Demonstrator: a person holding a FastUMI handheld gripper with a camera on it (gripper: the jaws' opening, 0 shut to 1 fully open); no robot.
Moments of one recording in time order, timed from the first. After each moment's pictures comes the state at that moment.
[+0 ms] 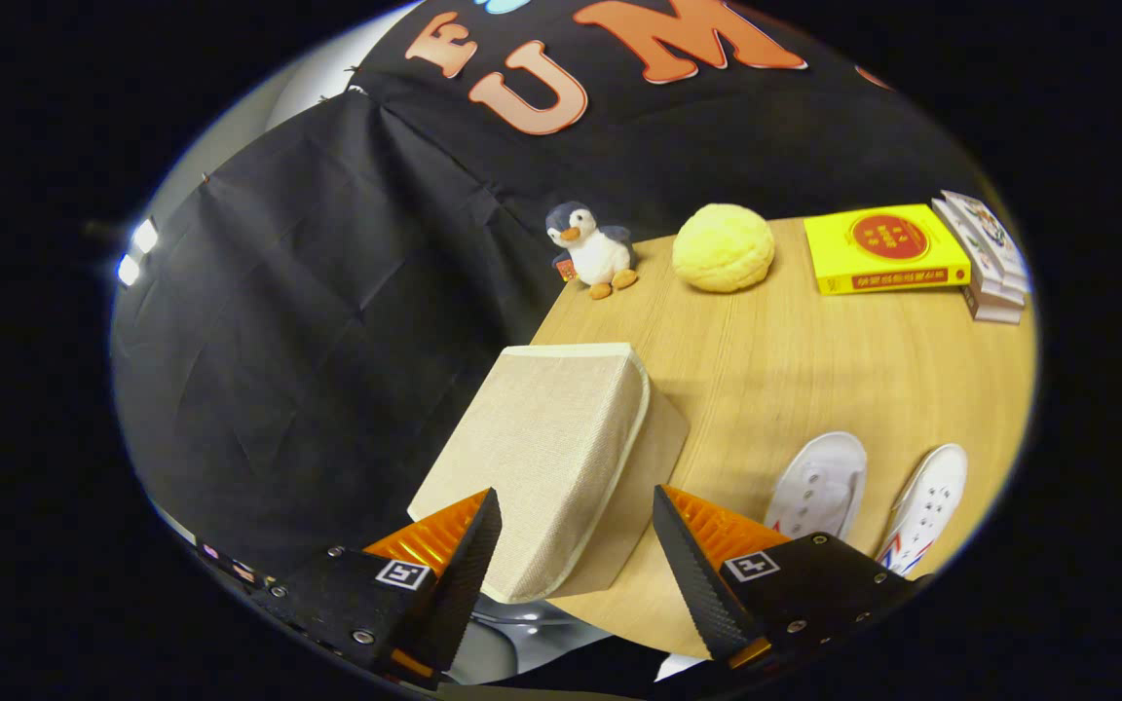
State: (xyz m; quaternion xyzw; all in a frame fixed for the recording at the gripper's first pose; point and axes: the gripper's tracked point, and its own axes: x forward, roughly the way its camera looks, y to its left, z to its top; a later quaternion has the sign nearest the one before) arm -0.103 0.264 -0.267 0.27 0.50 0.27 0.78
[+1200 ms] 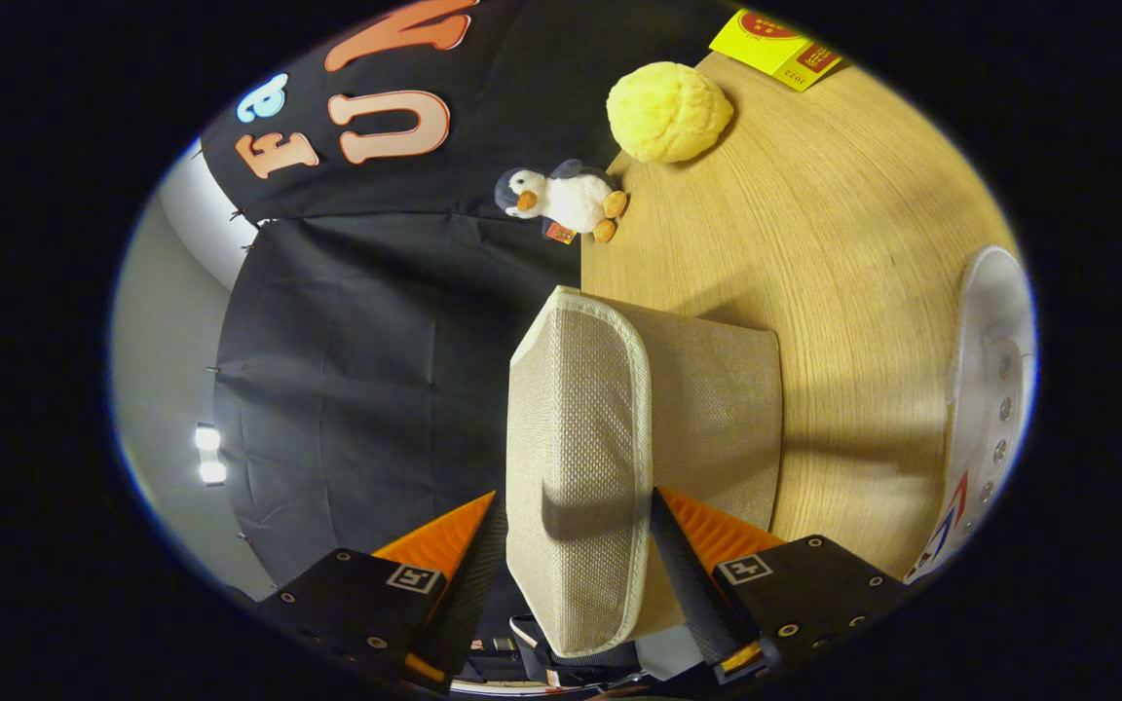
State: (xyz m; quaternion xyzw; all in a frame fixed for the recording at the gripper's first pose) arm -0.082 0.305 -0.318 0.50 0.54 0.29 0.61
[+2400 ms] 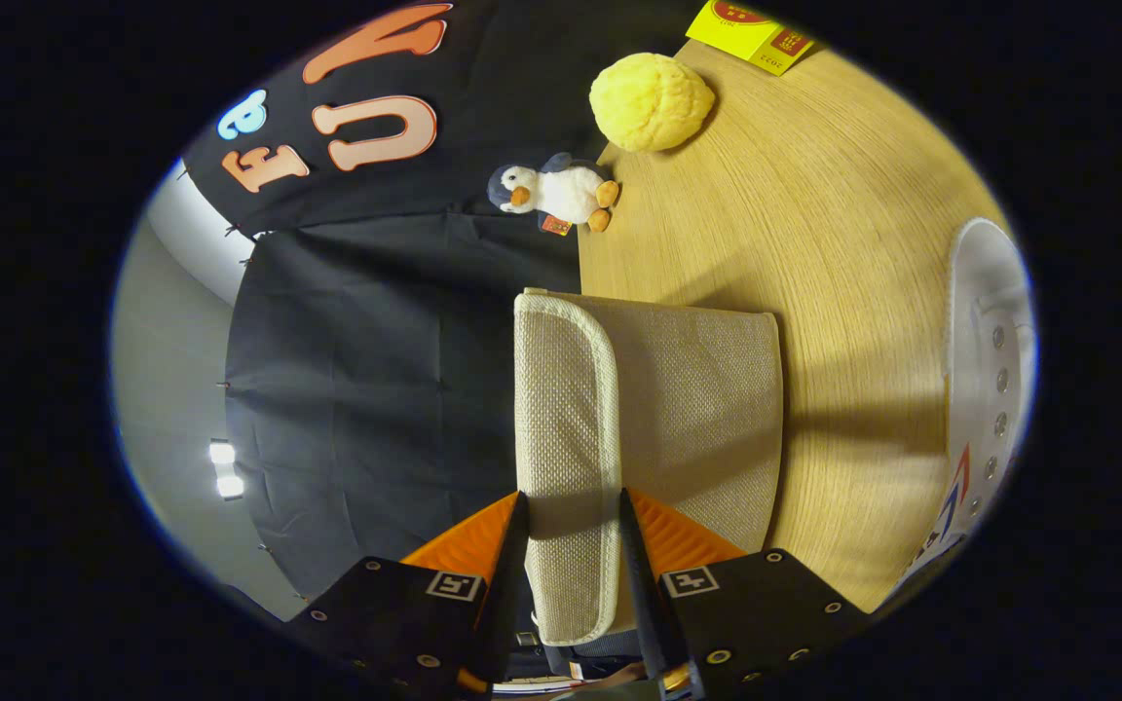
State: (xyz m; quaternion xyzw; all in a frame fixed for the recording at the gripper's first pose) arm -0.085 0.303 -0.308 0.55 0.53 0.29 0.58
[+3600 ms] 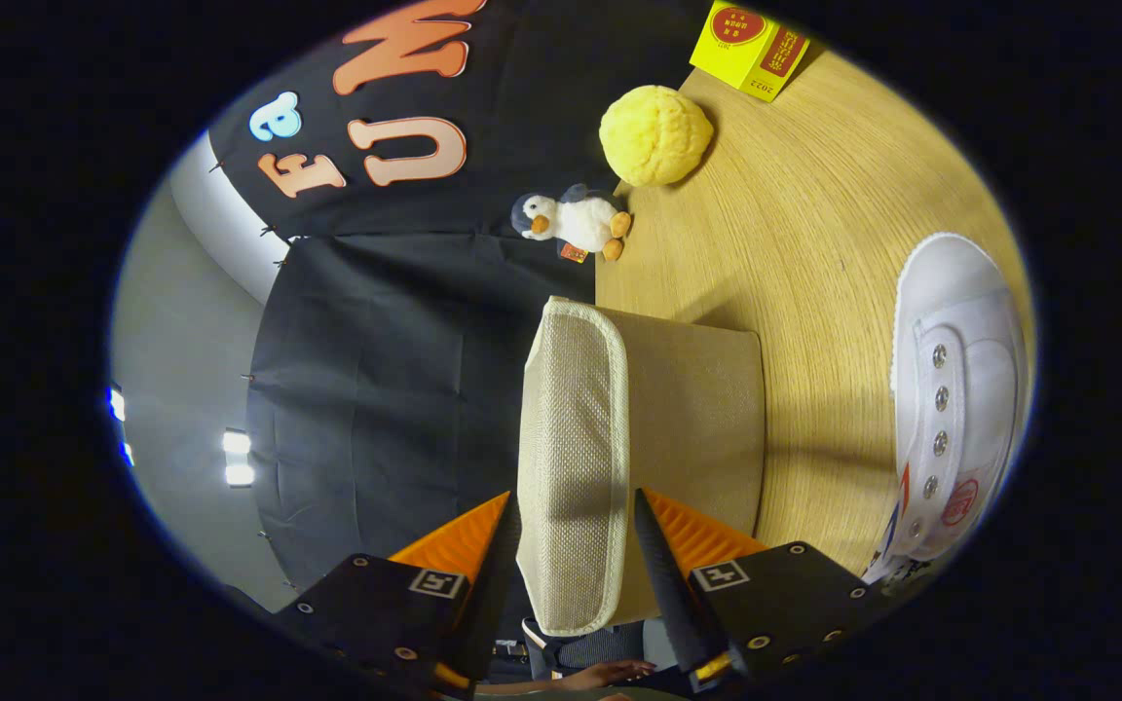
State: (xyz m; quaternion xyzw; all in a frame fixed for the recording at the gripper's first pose) arm -0.091 0.274 -0.320 0.56 0.49 0.31 0.60
